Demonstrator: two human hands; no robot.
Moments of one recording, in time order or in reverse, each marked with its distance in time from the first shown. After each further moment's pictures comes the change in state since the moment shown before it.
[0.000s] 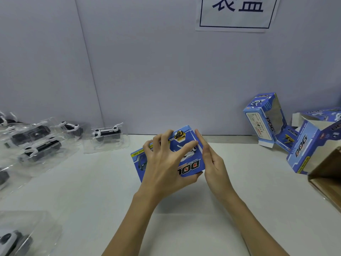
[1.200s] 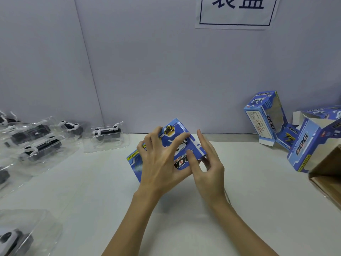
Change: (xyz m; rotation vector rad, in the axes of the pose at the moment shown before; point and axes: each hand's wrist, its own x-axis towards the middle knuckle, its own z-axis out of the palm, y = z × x) left_hand -0.001 0.000 0.001 -0.104 0.095 -0.150; right_hand -0.013 0.014 0.020 -0.034 0.224 -0.270
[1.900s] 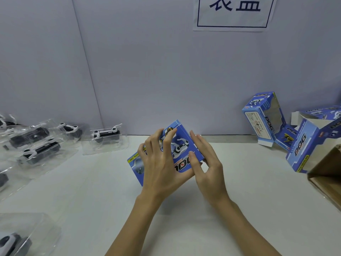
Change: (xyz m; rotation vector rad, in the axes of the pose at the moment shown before) left_hand -0.003 0.005 0.009 -0.072 0.085 -0.037; right_hand 0.008 0.000 -0.011 -0.152 -0.102 0.020
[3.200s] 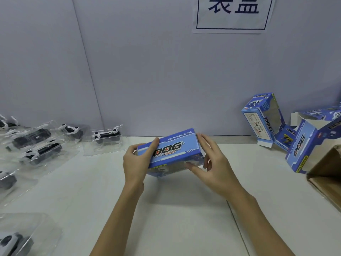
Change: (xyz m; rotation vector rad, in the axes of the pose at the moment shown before) left_hand 0.014 -0.053 -0.010 -0.709 0.030 -1.001; right_hand 0.020 0.018 -0.035 -0.334 -0.232 -0.074
